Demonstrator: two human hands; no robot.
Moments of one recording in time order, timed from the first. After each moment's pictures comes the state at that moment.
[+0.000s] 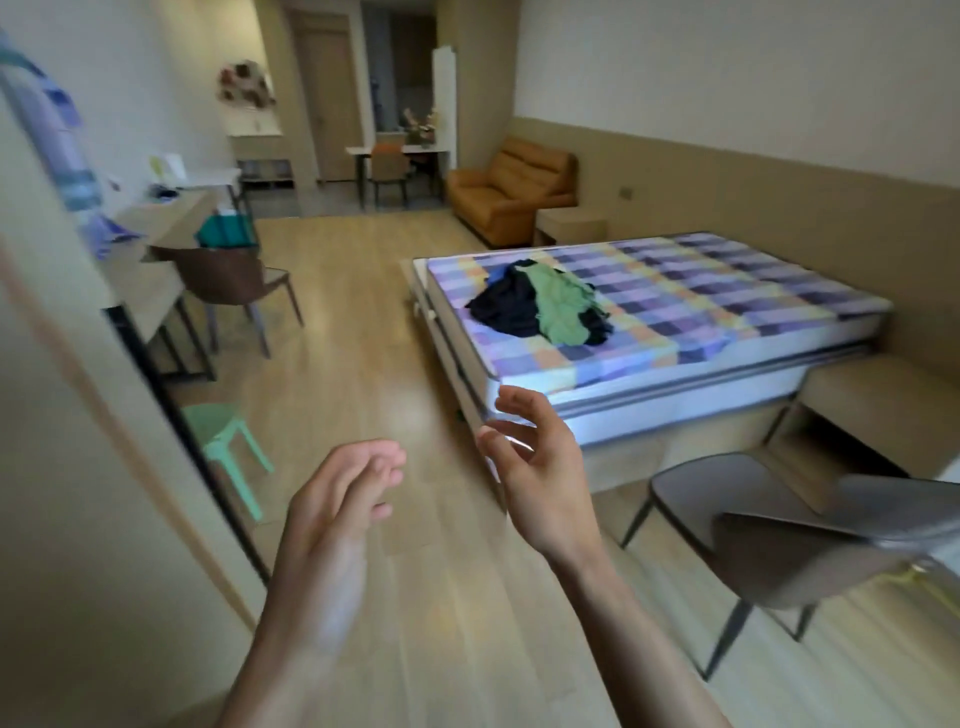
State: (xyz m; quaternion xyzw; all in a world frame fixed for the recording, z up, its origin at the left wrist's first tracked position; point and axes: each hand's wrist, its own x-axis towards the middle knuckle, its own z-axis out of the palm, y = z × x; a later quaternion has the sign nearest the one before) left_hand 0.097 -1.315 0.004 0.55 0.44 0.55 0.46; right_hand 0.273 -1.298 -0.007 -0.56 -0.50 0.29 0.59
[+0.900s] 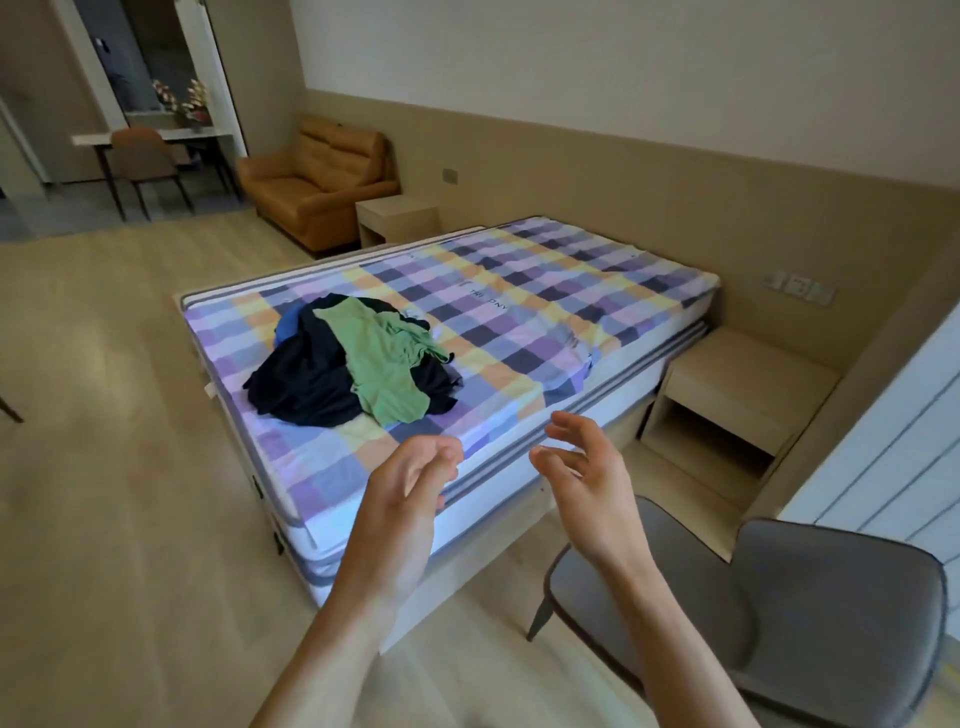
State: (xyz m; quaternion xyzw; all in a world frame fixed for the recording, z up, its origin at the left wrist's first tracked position) left_hand 0.548 -0.876 -0.033 0.65 0.34 0.35 0.59; right_hand 0.714 -0.958 -0.057 -0.71 -0.34 0.18 0.59
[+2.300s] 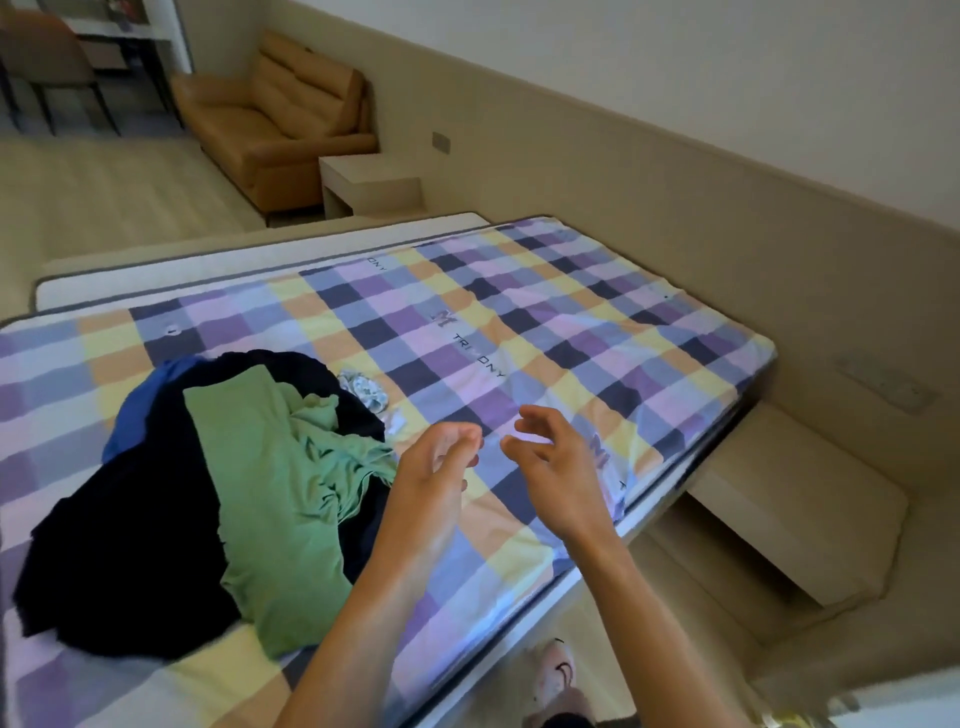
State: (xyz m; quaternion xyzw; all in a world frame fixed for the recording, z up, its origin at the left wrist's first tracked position) left_hand 0.927 -0.402 -0.087 0.57 0.36 0.35 0.65; right_hand 1.059 -0.465 -0.087 -0.76 -0.34 0.23 0.51
